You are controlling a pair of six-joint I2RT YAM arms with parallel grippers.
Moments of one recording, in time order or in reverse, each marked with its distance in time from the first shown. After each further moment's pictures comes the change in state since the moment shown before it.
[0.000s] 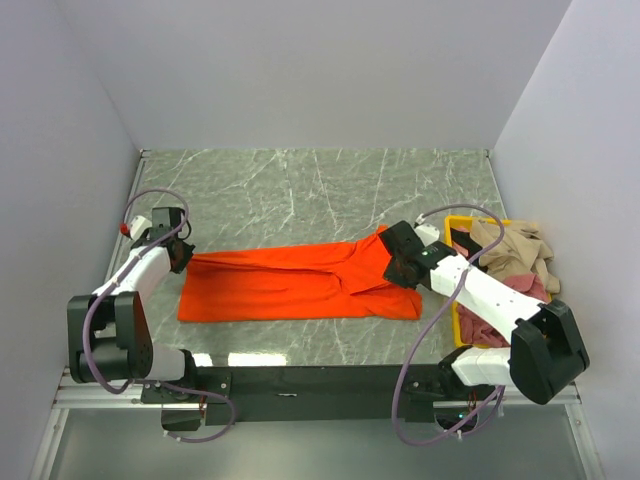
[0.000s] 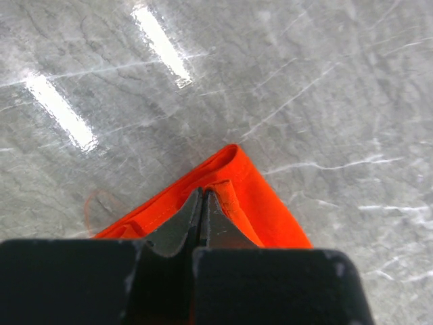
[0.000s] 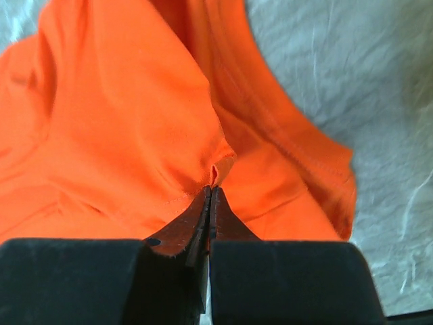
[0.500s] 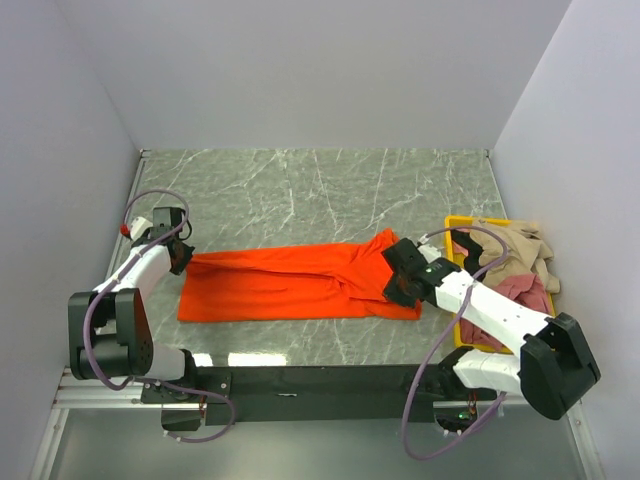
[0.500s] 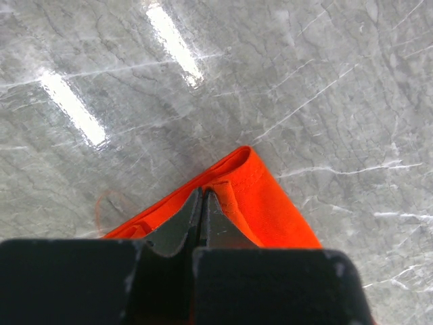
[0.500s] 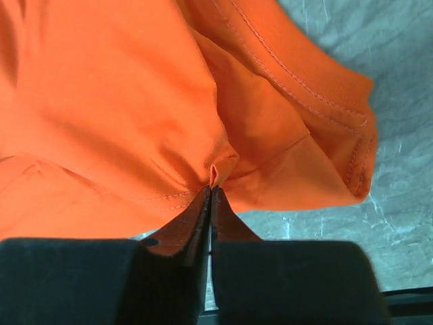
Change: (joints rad) left arm 0.000 0.026 0.010 -0.026 -0.024 0.000; right arm 0.037 -0.100 -0.138 0.002 -0.121 0.135
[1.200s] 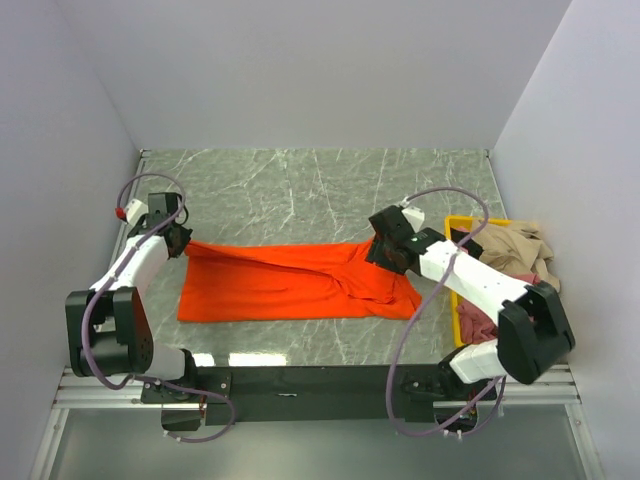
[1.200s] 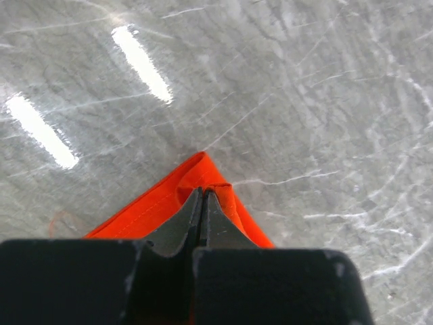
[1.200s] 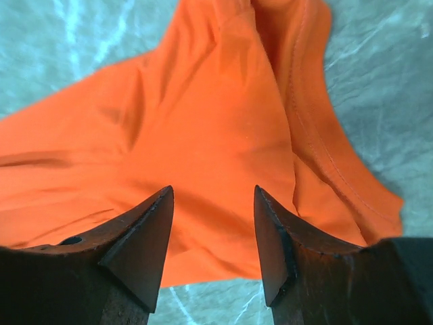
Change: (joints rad) left arm 0.000 0.015 0.113 0.020 0.025 0.012; right arm -0.025 0.195 0.252 0.084 0.090 -0.218
